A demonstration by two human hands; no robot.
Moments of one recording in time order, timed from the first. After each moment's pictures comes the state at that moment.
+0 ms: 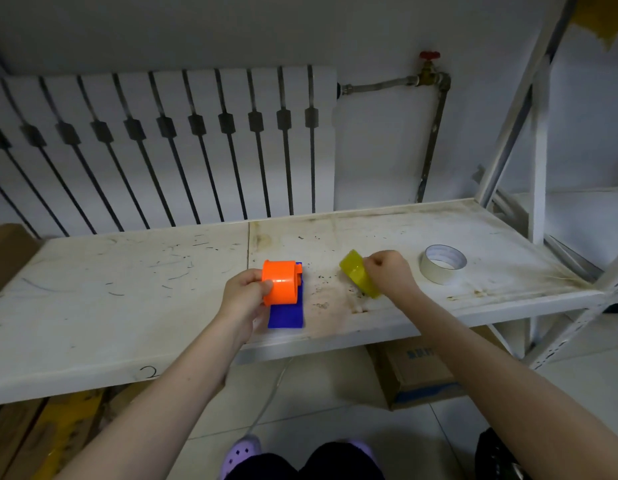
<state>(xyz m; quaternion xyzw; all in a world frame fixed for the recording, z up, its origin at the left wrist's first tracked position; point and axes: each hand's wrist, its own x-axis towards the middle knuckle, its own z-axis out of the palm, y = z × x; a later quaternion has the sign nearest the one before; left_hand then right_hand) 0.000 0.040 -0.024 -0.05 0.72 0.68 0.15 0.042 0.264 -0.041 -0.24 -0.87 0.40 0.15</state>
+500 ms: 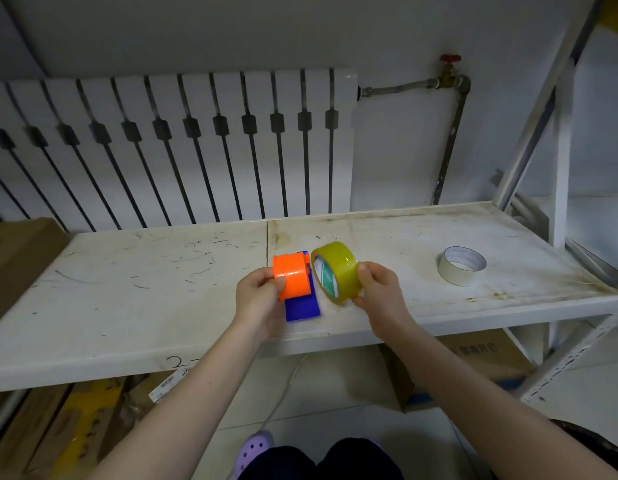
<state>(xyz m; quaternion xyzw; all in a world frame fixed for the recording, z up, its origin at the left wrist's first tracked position) 0.006 0.025 -0.028 -0.05 0.69 0.71 0.10 0.068 0.176 -0.029 -0.24 -0.69 0.66 0.18</state>
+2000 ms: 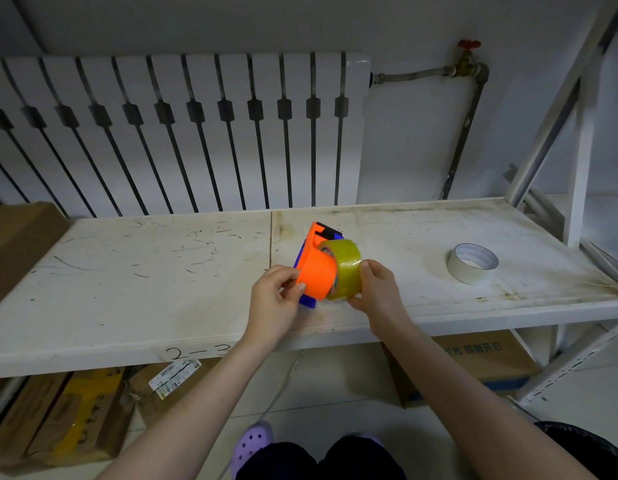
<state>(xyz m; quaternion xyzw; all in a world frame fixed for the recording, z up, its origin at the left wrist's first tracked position) 0.002 0.024 -0.063 0.19 0.82 0.54 -0.07 0.058 0.162 -0.027 -0.29 -0.70 0.64 0.14</state>
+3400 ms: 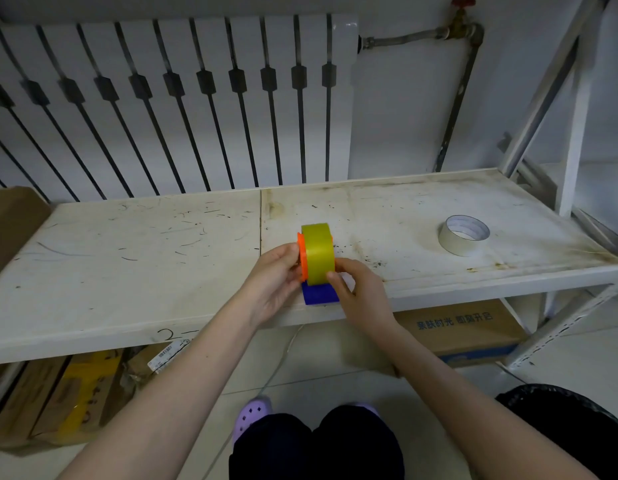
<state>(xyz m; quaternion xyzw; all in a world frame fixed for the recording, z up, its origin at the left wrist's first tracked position) 0.008 0.042 -0.039 0.03 0.59 0.76 0.27 0.075 0.173 -0.088 -0.08 -0.87 0.46 0.17</state>
